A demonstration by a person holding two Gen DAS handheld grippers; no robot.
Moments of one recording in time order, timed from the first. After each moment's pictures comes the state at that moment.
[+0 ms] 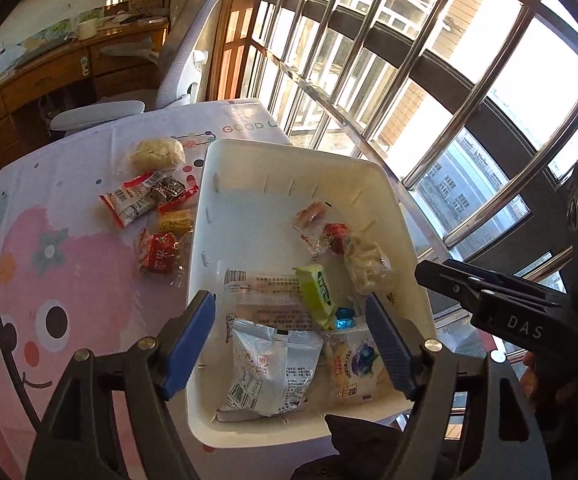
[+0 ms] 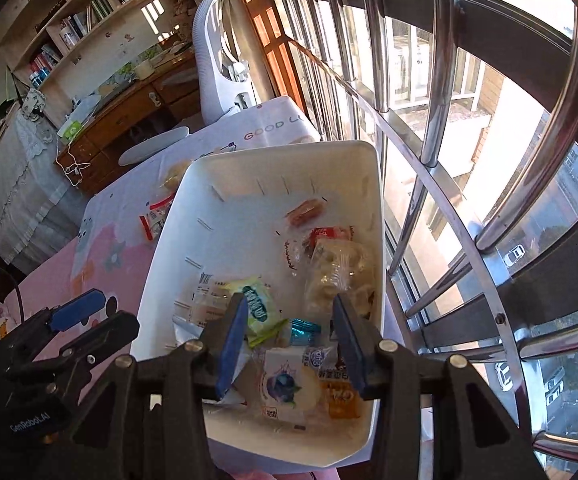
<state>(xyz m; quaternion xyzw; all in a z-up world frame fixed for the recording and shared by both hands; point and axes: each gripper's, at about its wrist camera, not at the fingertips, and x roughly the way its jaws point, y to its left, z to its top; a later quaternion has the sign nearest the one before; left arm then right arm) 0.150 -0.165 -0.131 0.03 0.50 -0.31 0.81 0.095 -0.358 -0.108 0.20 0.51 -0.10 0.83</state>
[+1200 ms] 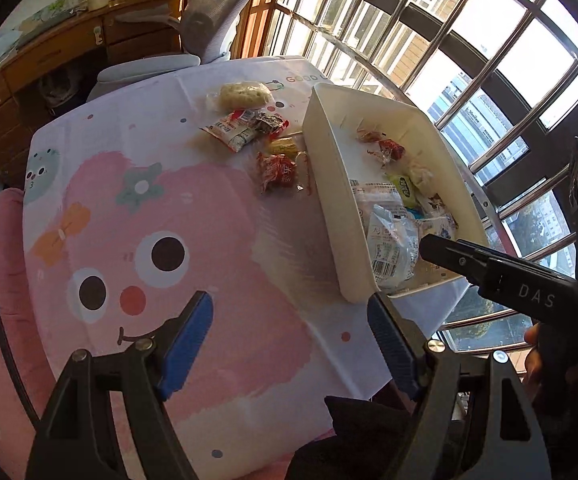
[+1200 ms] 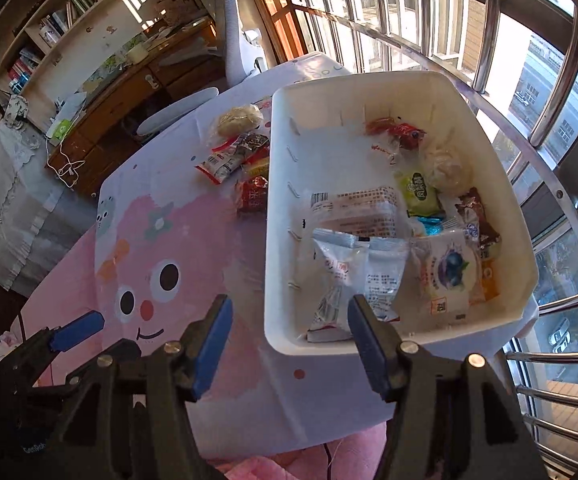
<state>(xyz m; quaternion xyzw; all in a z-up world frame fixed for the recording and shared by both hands) 0.165 0.023 -0.132 0.08 0.55 -0.34 0.76 0.102 -0.186 -0.113 0.25 0.53 -0.15 0.79</state>
